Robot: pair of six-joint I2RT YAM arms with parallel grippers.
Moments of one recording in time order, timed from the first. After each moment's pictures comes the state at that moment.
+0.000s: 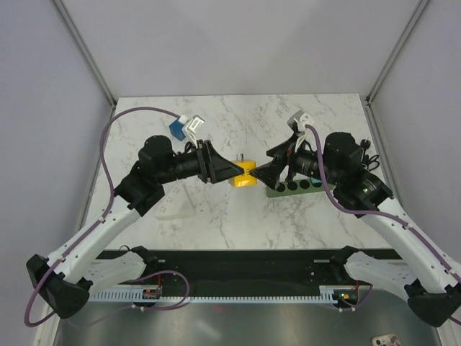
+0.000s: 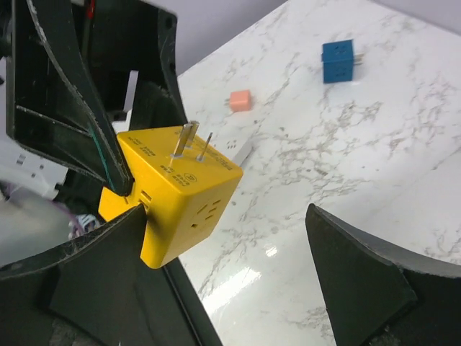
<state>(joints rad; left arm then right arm) -0.65 1.01 1.01 -0.12 0.56 -0.73 0.63 0.97 1.12 -0.33 -0.45 0.22</state>
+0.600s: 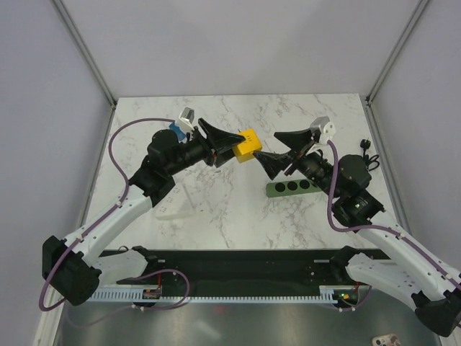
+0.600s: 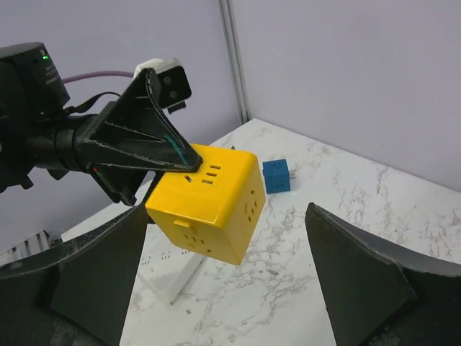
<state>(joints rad) -0.59 1.14 0.96 0.16 0.39 -1.35 0.66 0.86 0.85 0.22 -0.17 0.23</state>
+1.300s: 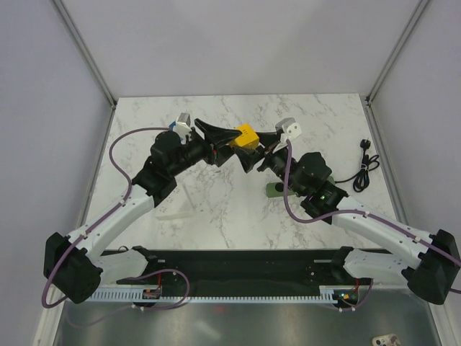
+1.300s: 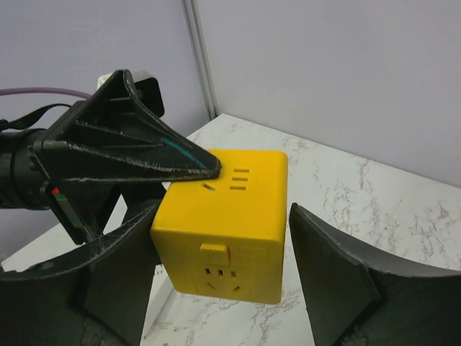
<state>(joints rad) -0.58 1.16 0.93 0.18 0.28 -1.53 0.84 1.10 0.85 0.43 0.11 0.13</state>
